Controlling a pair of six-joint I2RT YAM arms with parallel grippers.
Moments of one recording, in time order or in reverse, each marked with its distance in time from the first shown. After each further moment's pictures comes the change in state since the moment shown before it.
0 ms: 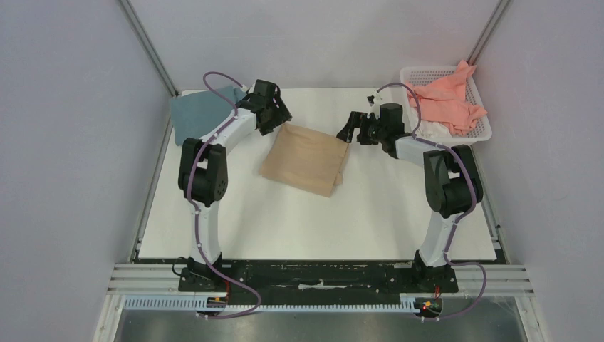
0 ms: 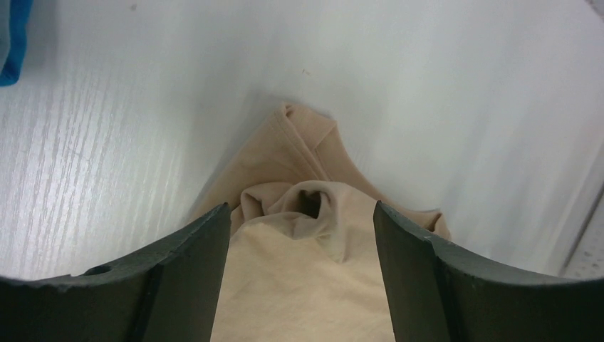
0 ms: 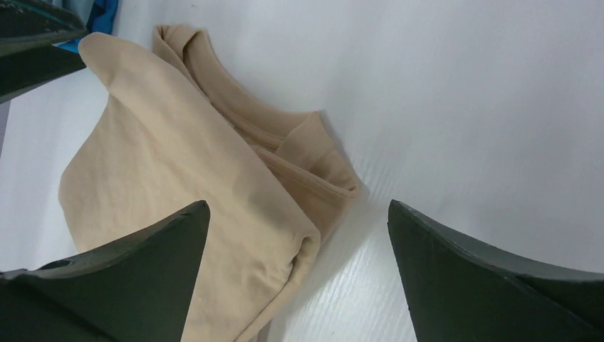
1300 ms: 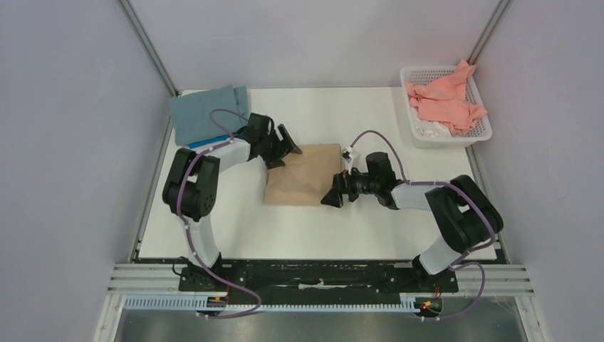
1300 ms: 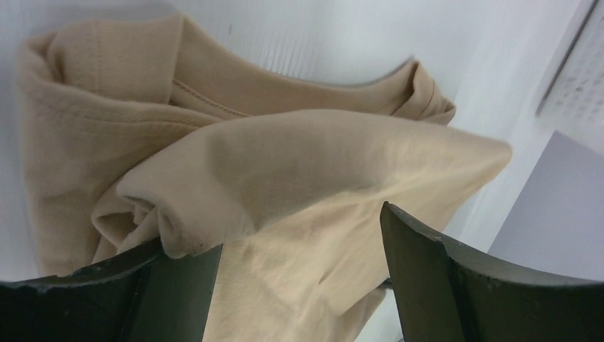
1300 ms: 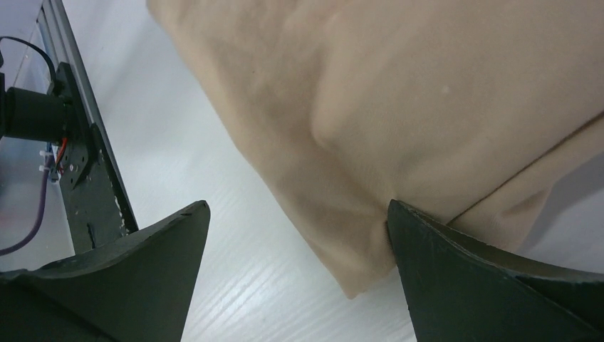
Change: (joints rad) left arm 0.005 -0.156 -0.475 0.306 0.406 -0.051; right arm 0.243 -0.278 -0.563 0.228 -0.288 -0.105
